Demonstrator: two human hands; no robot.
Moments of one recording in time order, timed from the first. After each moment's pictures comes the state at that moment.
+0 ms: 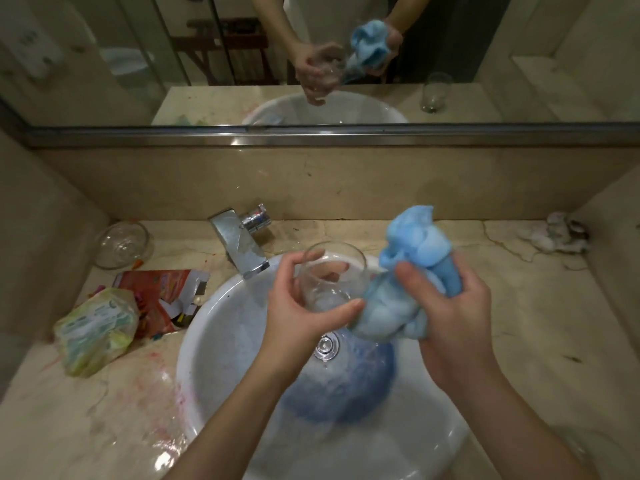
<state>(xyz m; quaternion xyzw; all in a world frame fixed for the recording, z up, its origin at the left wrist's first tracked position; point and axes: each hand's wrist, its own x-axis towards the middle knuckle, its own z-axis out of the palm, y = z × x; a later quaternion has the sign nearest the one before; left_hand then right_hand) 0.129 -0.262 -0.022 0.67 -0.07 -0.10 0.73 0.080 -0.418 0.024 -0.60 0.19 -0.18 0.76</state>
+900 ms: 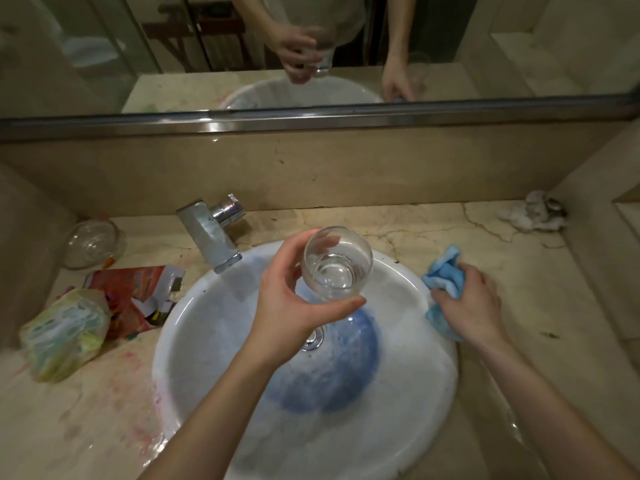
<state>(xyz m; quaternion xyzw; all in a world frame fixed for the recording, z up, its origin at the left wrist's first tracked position) 0.133 -0.283 -0.022 0.71 -0.15 -0.06 0.68 0.071 -0.543 -0.102 -0.87 0.39 0.01 0.32</state>
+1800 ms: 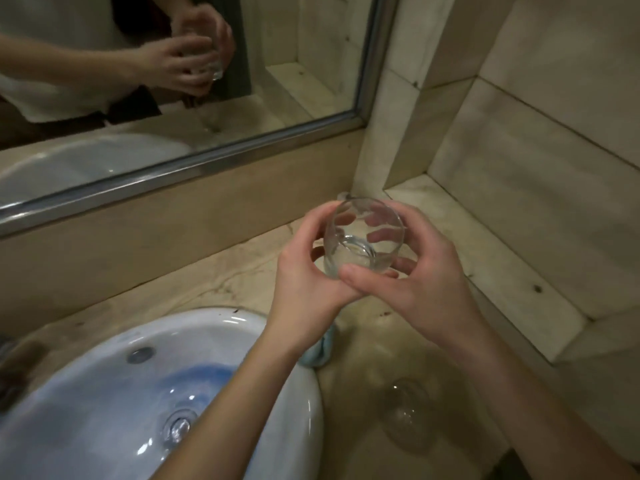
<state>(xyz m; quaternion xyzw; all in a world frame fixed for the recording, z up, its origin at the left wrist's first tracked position) 0.093 -0.518 0.035 0.64 -0.33 -0.17 0.67 -0.010 -0.609 0.067 -0.75 0.25 -0.28 0.54</state>
